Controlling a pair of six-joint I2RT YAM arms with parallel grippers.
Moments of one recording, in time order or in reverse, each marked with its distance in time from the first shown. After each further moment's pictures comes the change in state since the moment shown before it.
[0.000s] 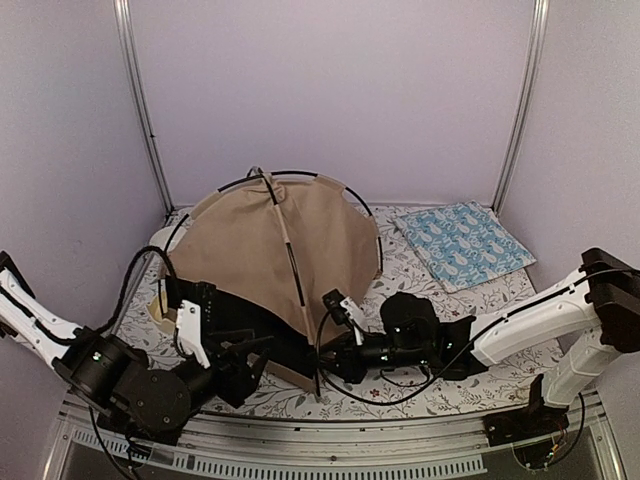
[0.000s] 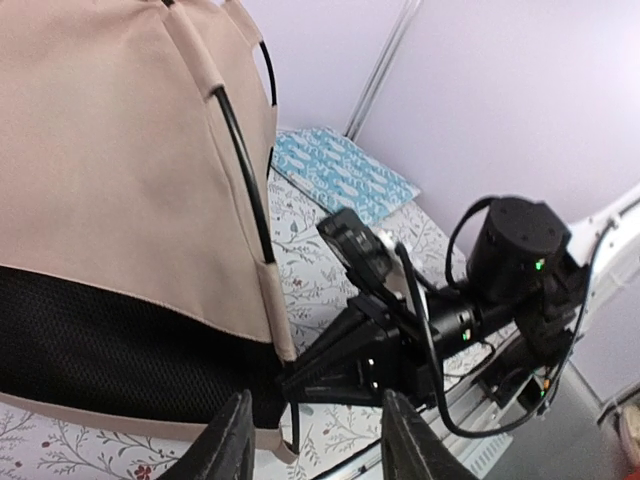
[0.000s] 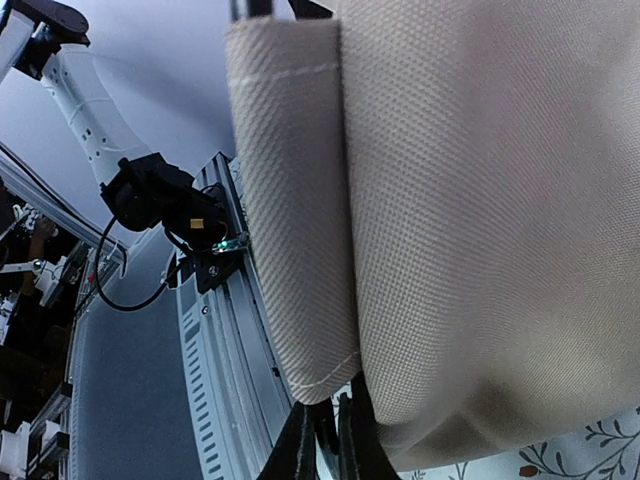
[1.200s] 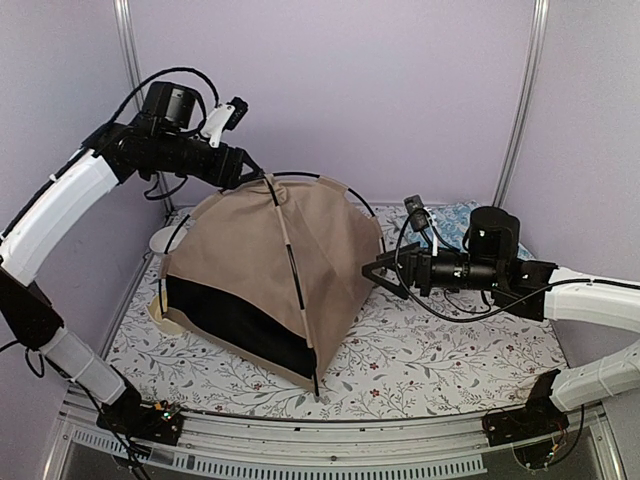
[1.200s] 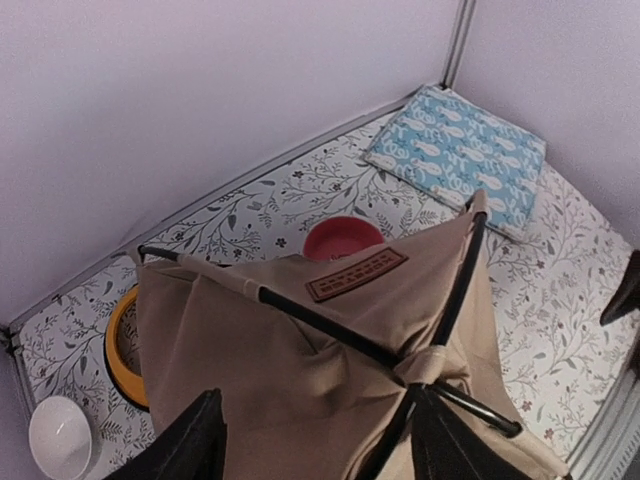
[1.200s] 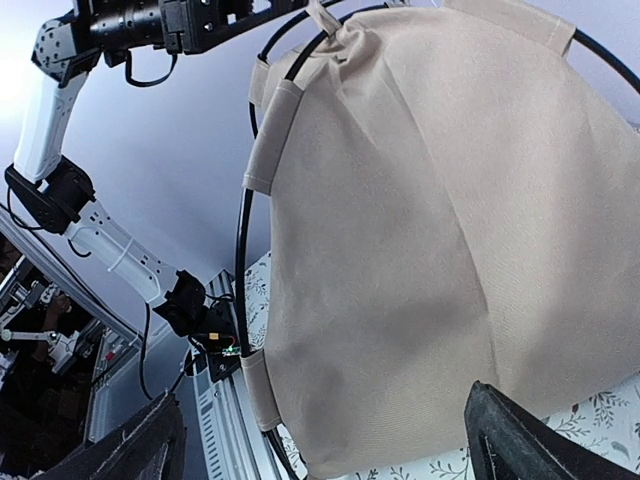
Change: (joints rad) left arm 1.314 0.435 0.996 -0.537 1.192 0.955; right arm -0.421 -0.452 0.036 -0.310 -0.263 -0.094
